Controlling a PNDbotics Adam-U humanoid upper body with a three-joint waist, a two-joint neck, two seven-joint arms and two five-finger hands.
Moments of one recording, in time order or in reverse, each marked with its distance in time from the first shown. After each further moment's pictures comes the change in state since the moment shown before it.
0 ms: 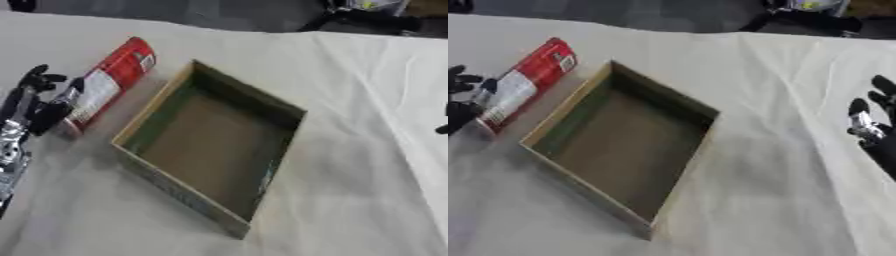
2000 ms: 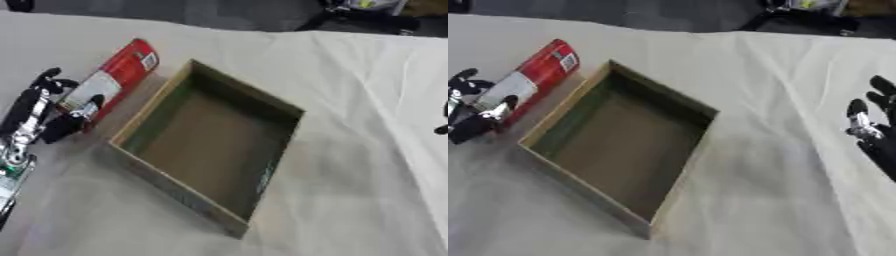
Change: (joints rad) left arm 0.035 0.017 -0.049 -0.075 -0.233 0.087 -0.055; right arm 0.009 0.001 0.000 -0.005 0.000 -0.001 0.002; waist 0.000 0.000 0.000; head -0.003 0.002
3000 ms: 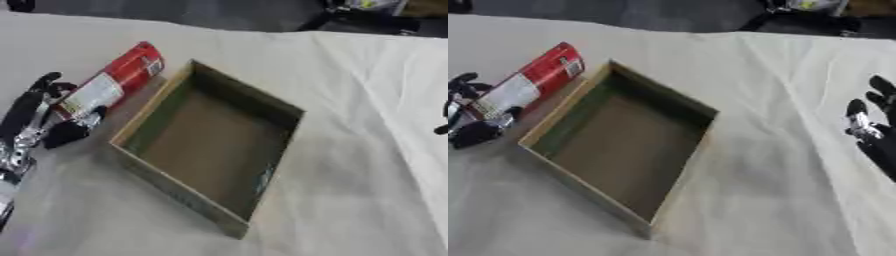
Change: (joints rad) left arm 0.014 0.009 -0.015 -0.033 -0.127 0.051 -0.052; right arm -0.001 0.000 0.000 0.000 0.000 0.000 0.004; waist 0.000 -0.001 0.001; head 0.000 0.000
